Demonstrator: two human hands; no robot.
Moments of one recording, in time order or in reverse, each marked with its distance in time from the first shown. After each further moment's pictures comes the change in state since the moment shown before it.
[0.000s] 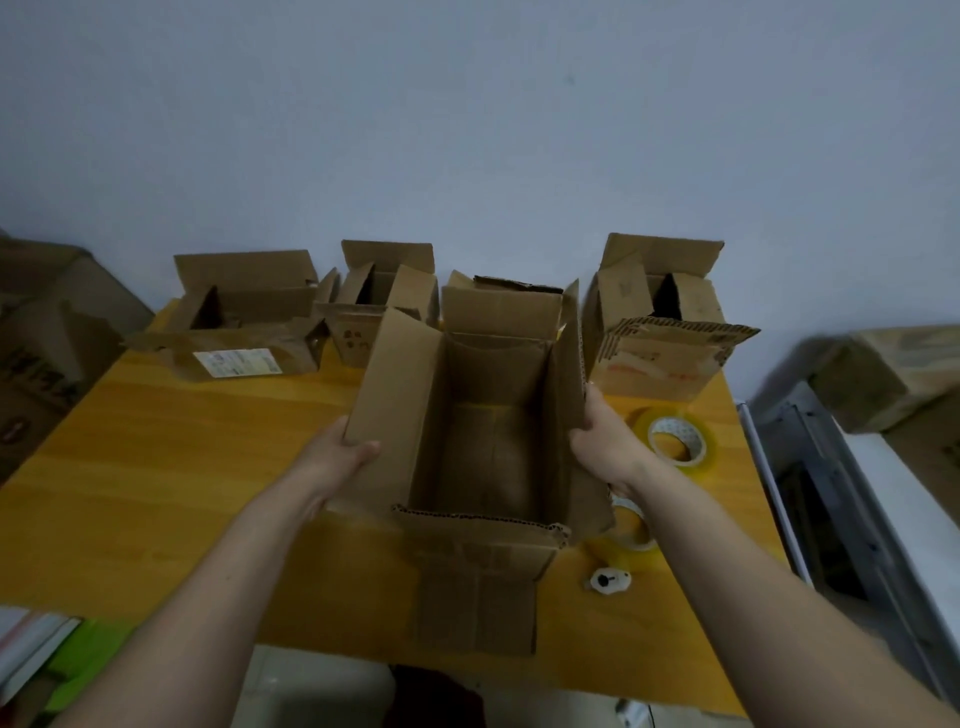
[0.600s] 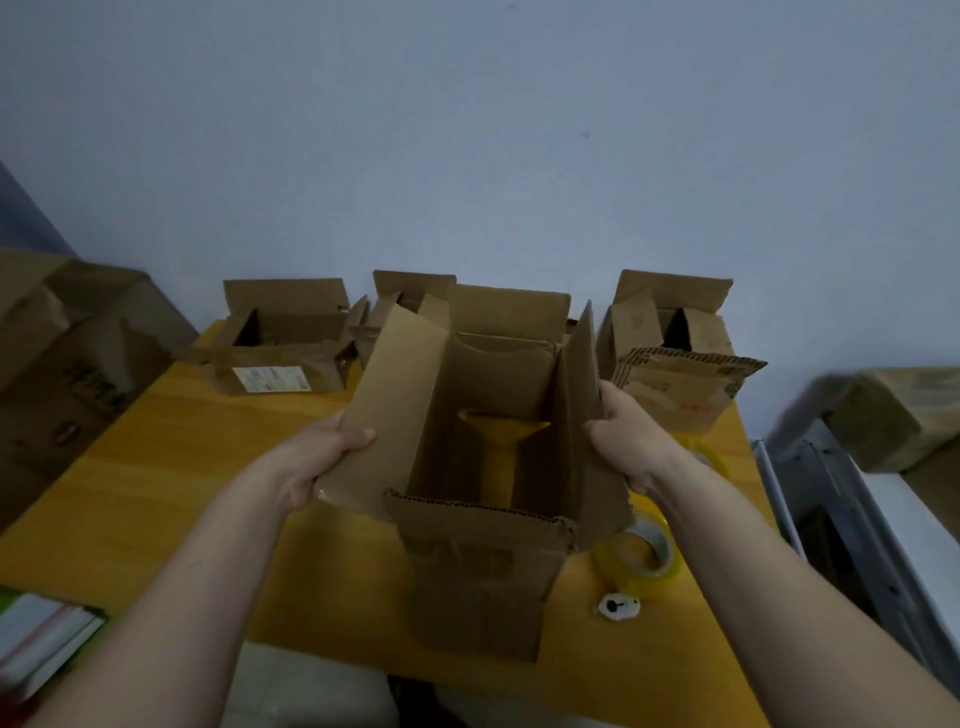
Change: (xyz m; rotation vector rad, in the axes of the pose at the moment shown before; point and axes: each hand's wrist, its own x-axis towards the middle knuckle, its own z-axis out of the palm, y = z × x) left_hand -0.028 0.017 -0.044 -0.287 -0.160 -0.029; right_hand -0.031 -0.038 -0.017 0.050 -0.006 -0.102
